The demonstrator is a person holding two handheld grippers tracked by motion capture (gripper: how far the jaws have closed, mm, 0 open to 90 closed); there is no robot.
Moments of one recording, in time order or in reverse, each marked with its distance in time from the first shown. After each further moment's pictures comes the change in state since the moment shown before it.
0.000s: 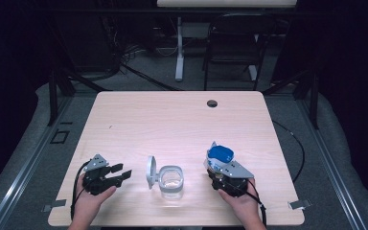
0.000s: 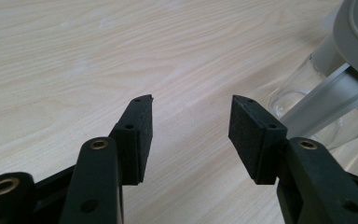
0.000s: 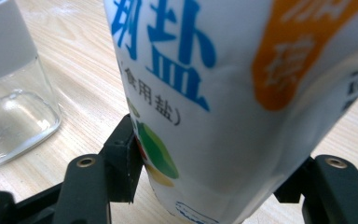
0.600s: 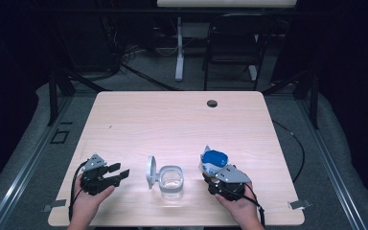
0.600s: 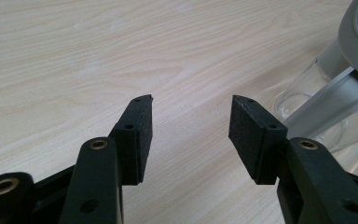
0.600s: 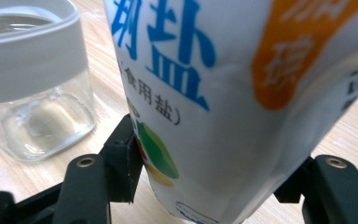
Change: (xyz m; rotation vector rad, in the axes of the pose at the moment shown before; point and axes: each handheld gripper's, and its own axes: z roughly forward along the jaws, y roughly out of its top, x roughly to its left) left arm 0.001 0.000 -0.007 -0.008 0.028 -0.013; right arm 0.015 0.009 -0.010 -0.020 0.049 -0.063
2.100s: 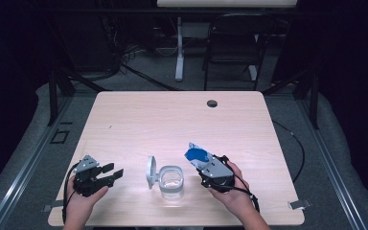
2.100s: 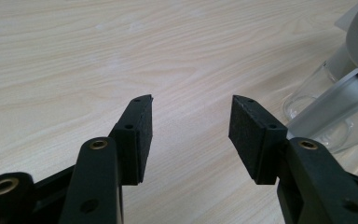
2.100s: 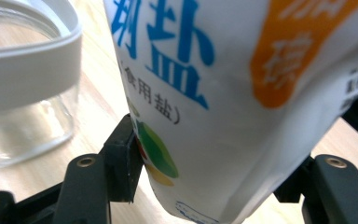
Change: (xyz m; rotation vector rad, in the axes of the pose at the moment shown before) left arm 0.008 -0.004 -0.014 -0.021 0.028 -0.025; right arm 0.007 0.033 0.016 0.054 -0.032 -0.249
